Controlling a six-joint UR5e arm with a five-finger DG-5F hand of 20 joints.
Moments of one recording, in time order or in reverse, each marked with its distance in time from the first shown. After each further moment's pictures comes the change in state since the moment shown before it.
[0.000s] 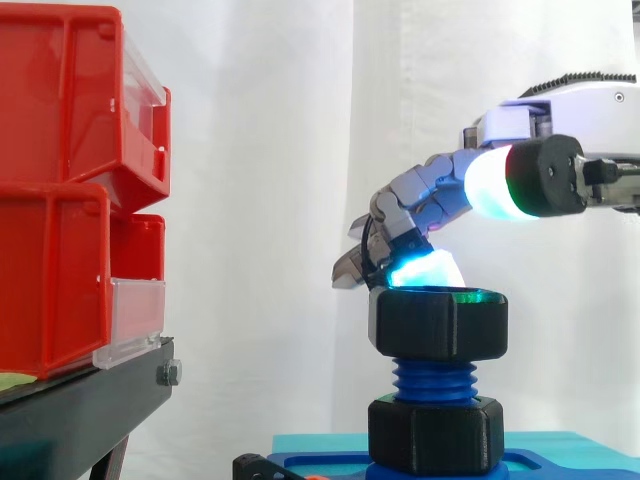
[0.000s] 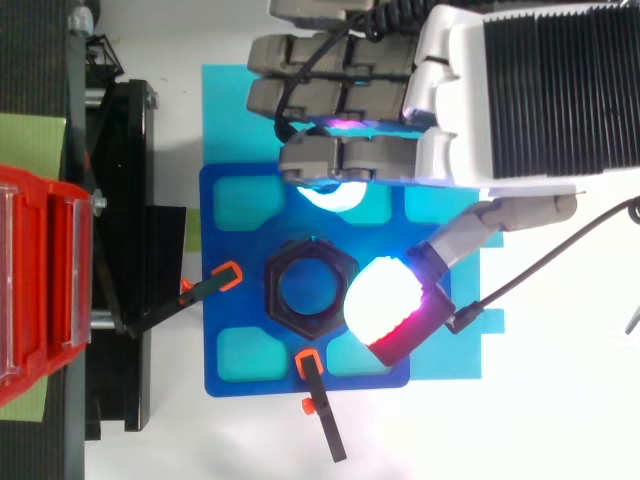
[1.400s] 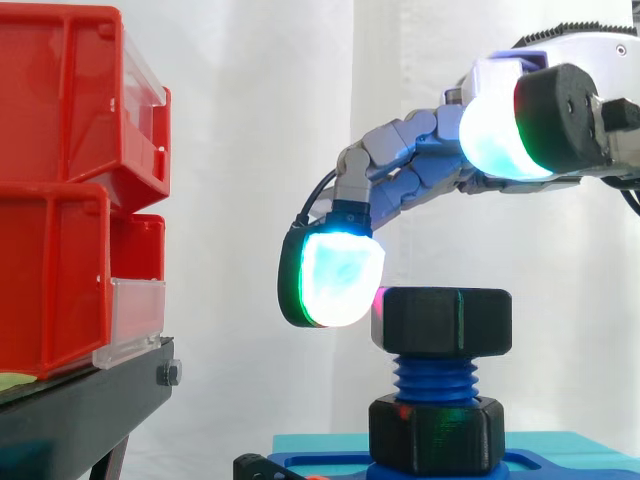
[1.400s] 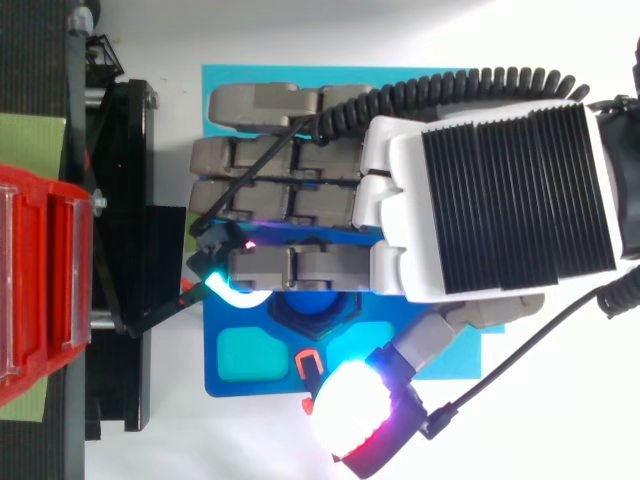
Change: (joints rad) arm 0.054 -0.045 0.095 -0.070 -0.022 0.044
